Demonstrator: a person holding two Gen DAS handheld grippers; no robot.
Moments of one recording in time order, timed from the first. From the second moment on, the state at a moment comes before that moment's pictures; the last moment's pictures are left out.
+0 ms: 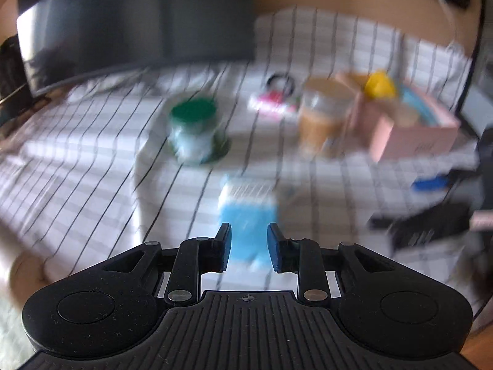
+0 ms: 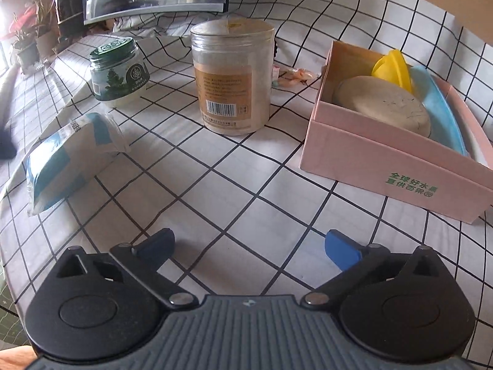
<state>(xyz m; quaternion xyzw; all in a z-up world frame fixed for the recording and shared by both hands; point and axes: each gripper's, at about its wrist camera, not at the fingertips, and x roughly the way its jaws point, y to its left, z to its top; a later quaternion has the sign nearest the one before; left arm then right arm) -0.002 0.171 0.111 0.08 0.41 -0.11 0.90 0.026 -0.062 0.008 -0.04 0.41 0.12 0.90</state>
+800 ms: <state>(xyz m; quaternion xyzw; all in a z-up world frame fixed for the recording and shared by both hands) 0.051 0.159 0.065 0.10 0.48 -0.11 0.87 0.009 -0.065 0.002 -0.04 0.36 0.13 0.92</state>
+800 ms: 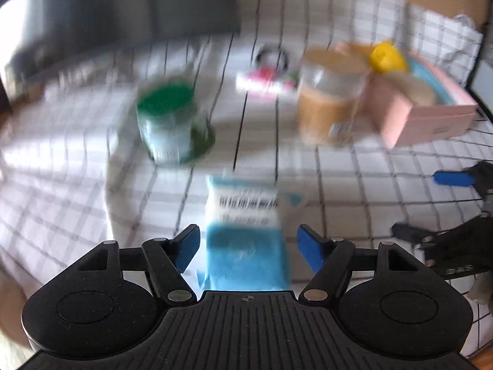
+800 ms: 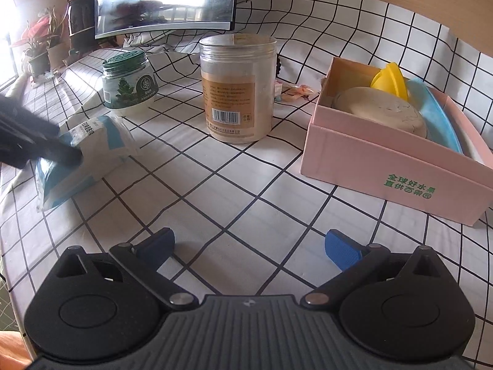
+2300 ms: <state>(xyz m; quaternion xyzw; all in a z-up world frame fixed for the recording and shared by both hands) 0.065 0.236 0.062 -0.12 0.52 -0.09 0.84 0.345 0.036 0.053 -0.18 0.65 0.20 0.72</state>
